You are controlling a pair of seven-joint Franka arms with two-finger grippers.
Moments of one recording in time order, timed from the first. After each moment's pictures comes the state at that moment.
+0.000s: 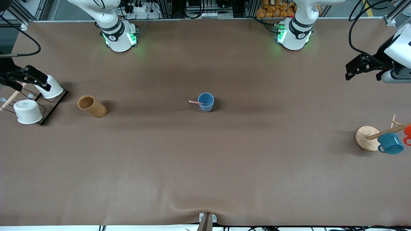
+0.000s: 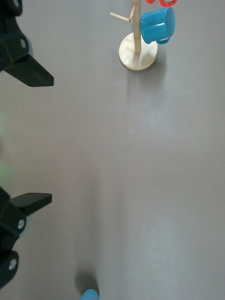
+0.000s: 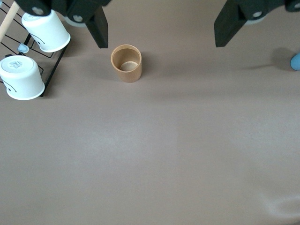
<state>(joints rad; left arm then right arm) -0.09 -0.04 -0.01 -1.56 0.02 1.52 -0.07 -0.13 -0.03 0.10 -1.59 0.03 1.62 -0.01</state>
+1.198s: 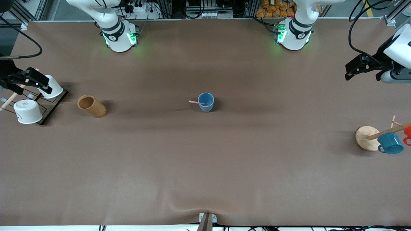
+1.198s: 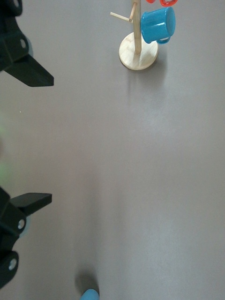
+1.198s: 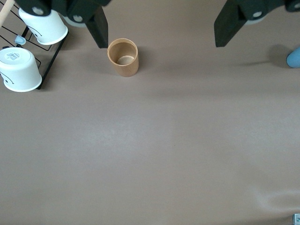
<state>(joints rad) -0.09 -0.04 -0.01 -1.56 0.02 1.52 -0.07 -0.02 0.00 0.01 -1.55 0.03 1.62 0.00</state>
